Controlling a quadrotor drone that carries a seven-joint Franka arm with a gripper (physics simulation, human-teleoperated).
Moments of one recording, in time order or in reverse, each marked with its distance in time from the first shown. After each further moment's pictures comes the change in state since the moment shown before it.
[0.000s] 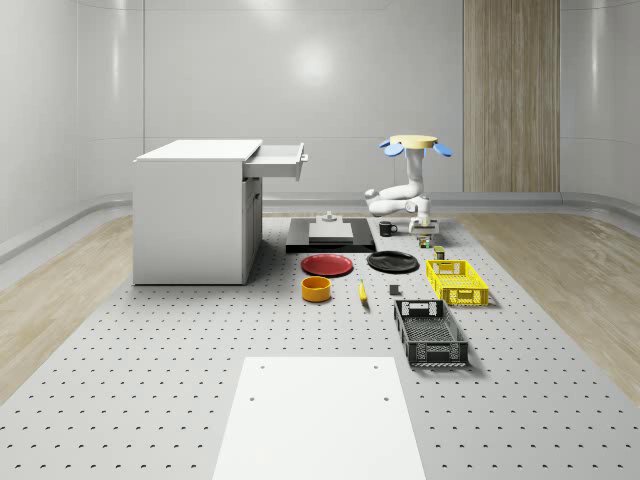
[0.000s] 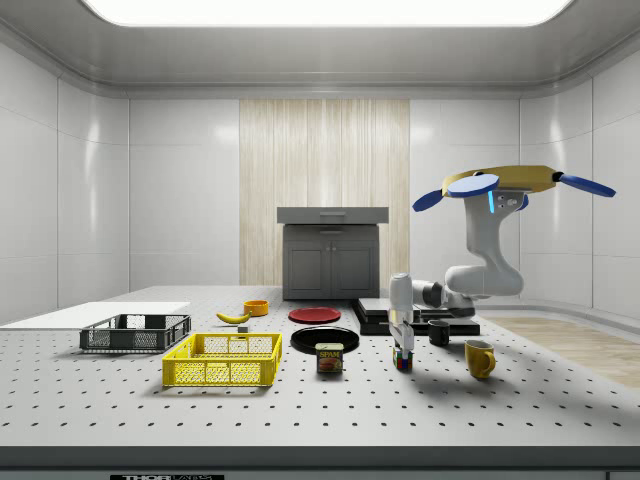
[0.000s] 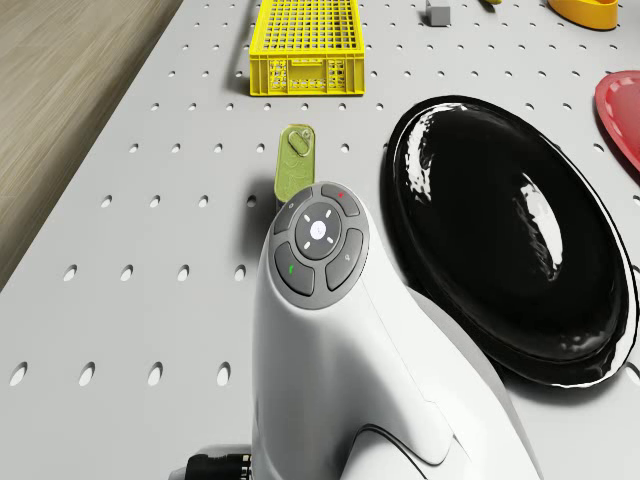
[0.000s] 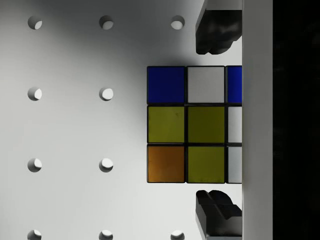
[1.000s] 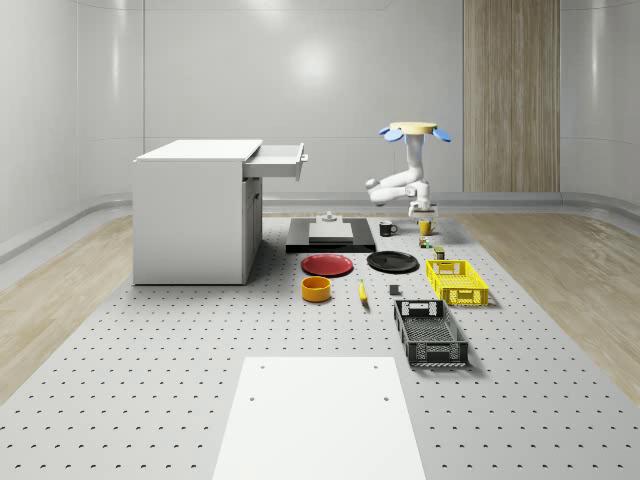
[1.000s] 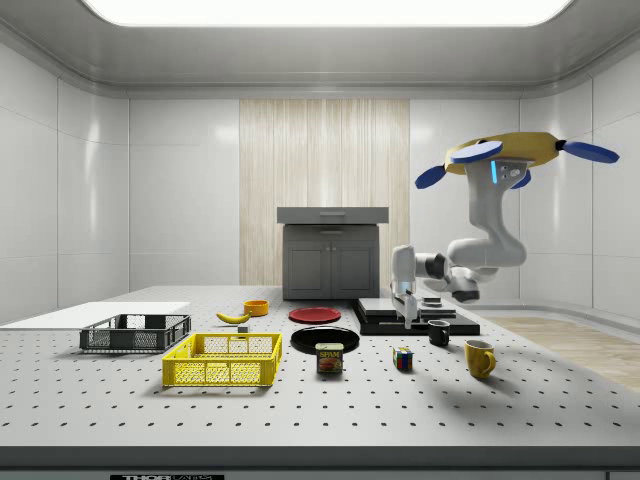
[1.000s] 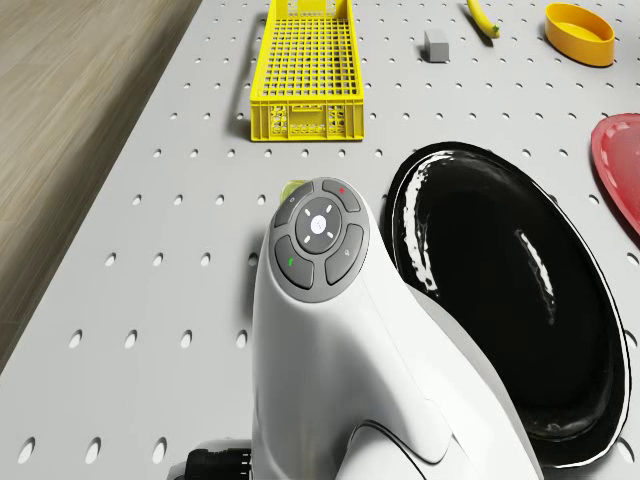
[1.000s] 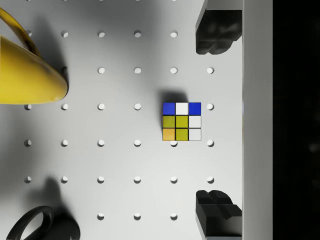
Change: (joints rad) arm 0.025 0.096 -0.004 -0.009 -0.026 -0.094 -0.023
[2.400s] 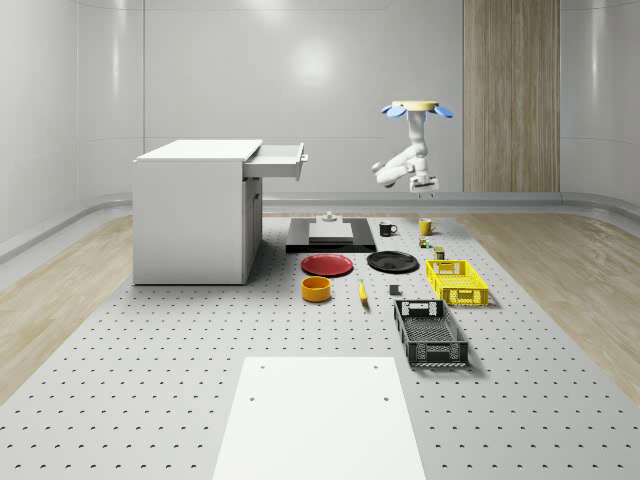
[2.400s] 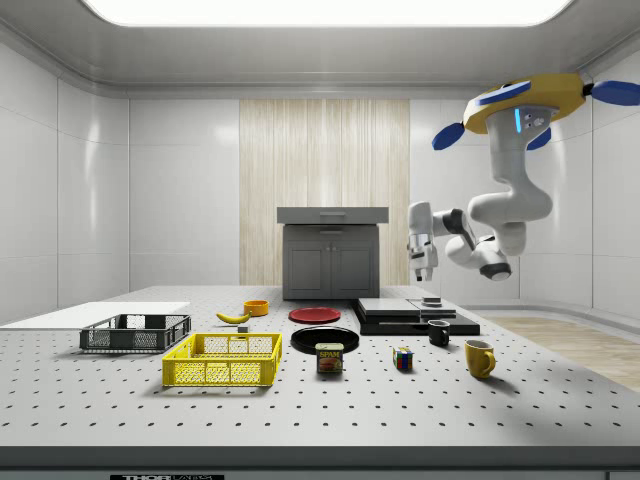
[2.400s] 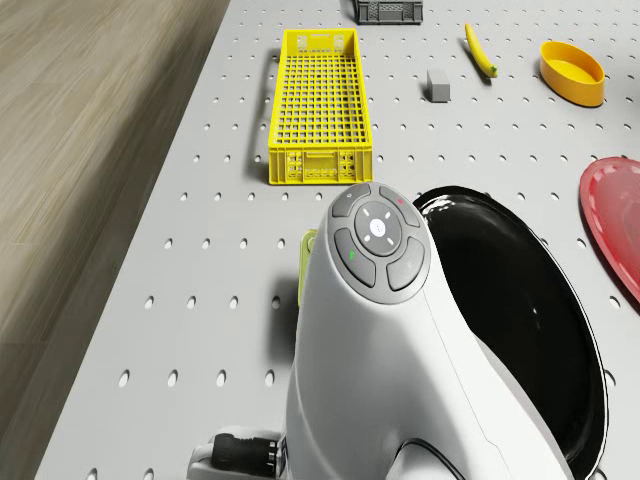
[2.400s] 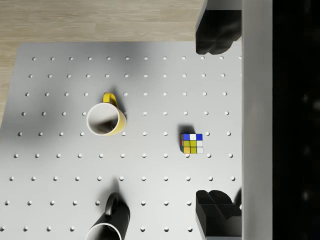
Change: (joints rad) arm 0.147 0.166 -0.090 0.000 -0.031 -0.071 -0.111
